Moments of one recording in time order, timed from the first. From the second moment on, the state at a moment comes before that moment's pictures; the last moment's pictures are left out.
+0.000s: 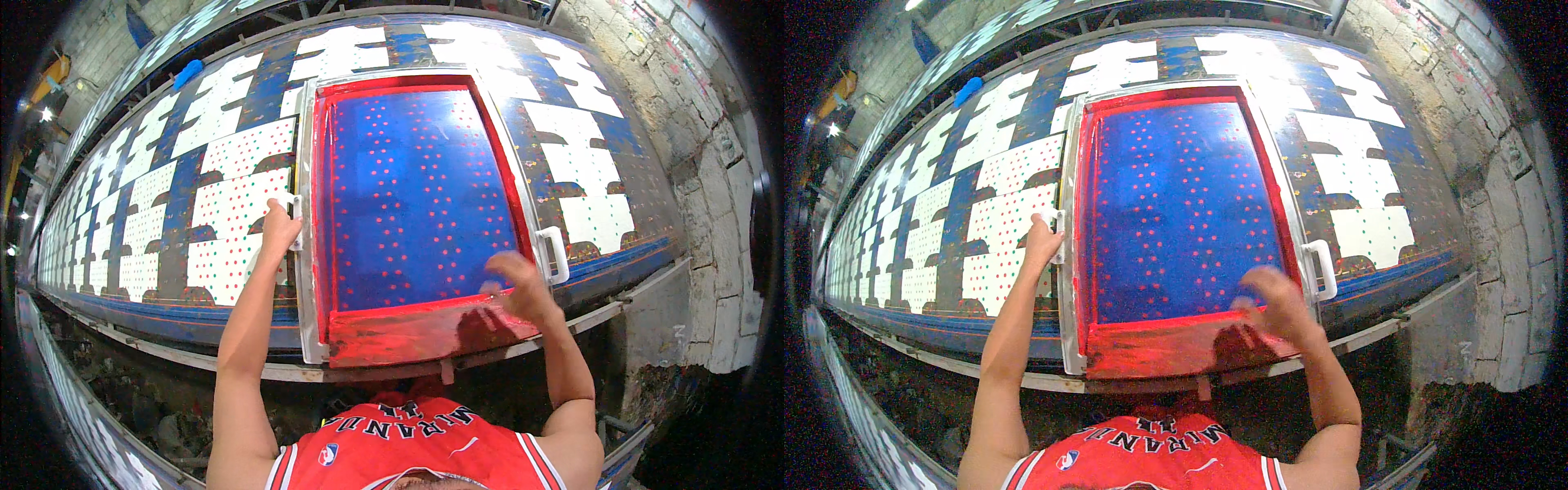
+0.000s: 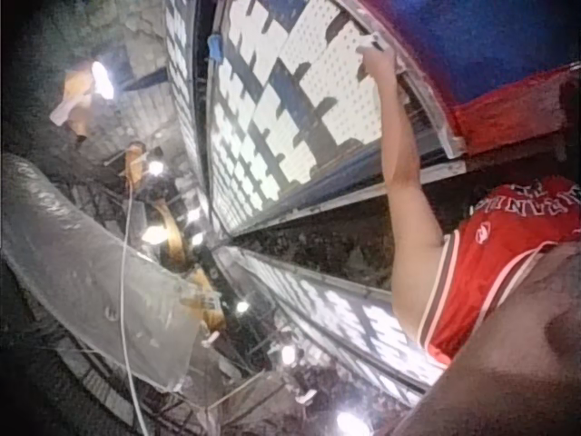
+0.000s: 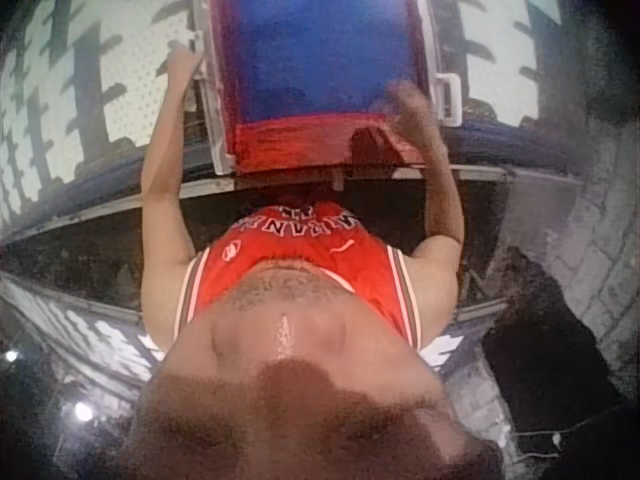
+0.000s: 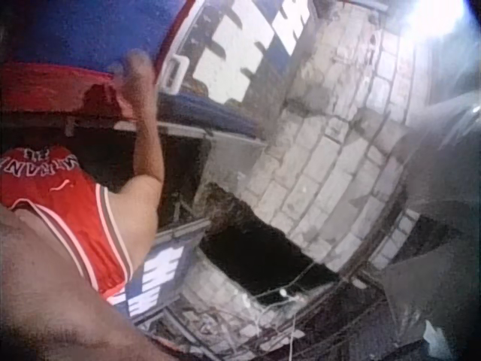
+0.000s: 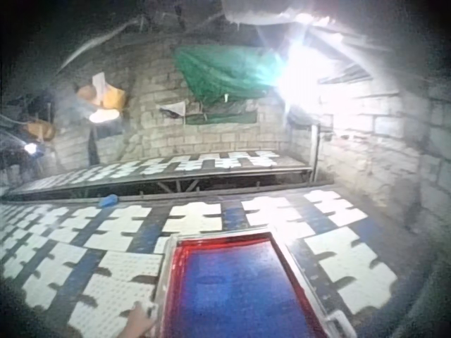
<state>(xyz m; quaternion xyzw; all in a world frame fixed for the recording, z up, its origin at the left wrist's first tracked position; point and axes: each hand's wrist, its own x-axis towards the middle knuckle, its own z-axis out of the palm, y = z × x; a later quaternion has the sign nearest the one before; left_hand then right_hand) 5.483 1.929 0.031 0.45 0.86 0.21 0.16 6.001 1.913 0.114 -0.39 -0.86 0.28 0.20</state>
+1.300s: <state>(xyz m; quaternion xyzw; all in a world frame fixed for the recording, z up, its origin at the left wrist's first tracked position) 5.475 1.922 0.027 0.50 0.78 0.31 0.21 5.907 1.839 0.131 -0.40 -0.91 0.08 -0.01</state>
